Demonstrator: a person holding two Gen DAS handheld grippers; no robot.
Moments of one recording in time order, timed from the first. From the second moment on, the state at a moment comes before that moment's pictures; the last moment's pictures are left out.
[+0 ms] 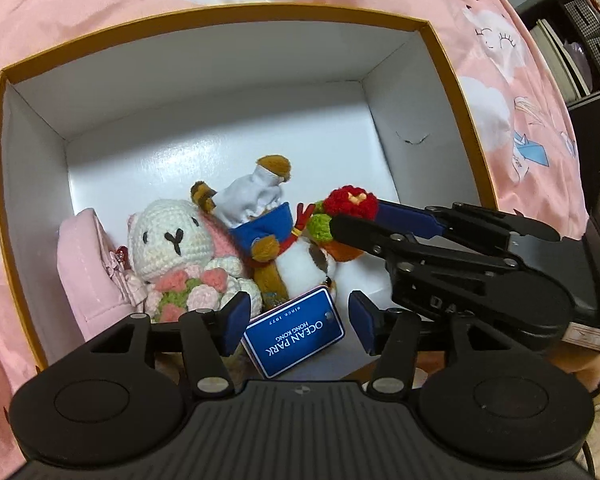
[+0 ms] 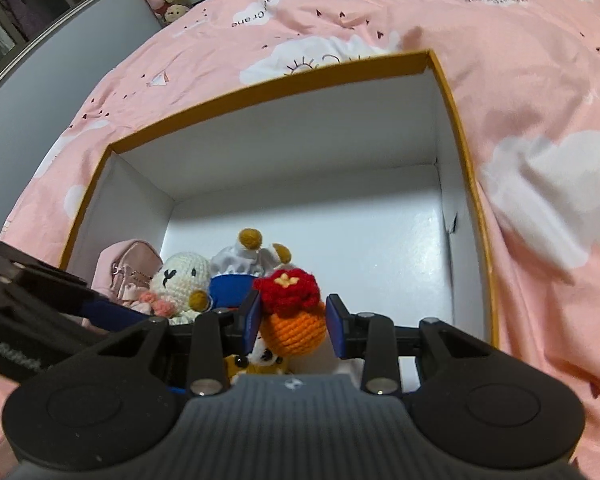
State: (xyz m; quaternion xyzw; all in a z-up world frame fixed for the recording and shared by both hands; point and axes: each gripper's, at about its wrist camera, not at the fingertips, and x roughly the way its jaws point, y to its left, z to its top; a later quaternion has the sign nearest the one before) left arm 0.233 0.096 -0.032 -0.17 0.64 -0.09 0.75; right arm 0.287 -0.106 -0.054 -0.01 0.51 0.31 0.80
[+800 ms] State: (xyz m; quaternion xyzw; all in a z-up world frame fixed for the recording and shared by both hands) left arm 0.202 0.090 0.010 -0.07 0.53 -0.03 0.84; right arm 0.283 -0.094 -0.049 -0.08 0.50 0.29 0.81
